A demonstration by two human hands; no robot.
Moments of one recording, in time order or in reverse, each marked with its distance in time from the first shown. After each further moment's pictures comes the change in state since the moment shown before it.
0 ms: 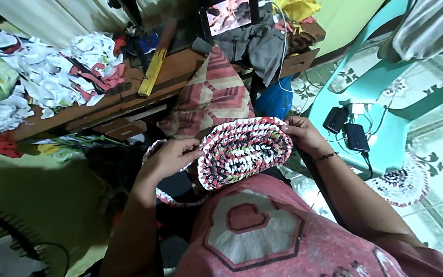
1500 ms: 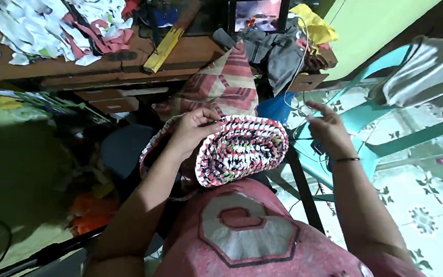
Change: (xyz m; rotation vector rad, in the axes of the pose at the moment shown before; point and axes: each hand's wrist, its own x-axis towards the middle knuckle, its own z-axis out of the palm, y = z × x) left_hand 0.043 0.020 0.040 -0.862 0.390 0.038; right_hand 0.016 -0.071 -0.034 -0.479 0.197 0.047
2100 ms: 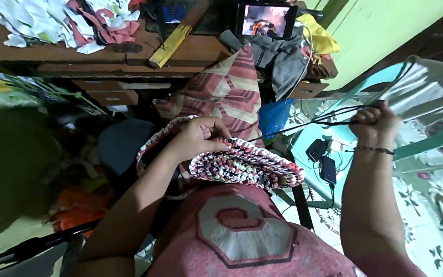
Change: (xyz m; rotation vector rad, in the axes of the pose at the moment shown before) left_hand -0.011 0.001 -0.006 -0.082 -0.349 0.282; right_hand 0.049 -0.005 -0.086 1.028 0.466 -0.095
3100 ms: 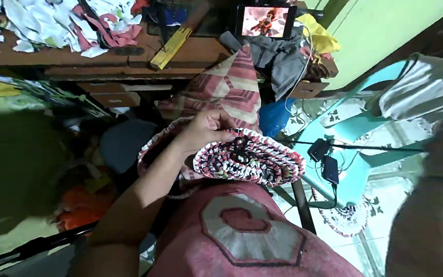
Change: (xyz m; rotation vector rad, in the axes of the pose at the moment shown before) left_hand 0.020 -0.002 0.006 -0.057 0.048 -0.071; right_hand -0.078 -0.088 -0.008 -1.280 0.079 -0.413
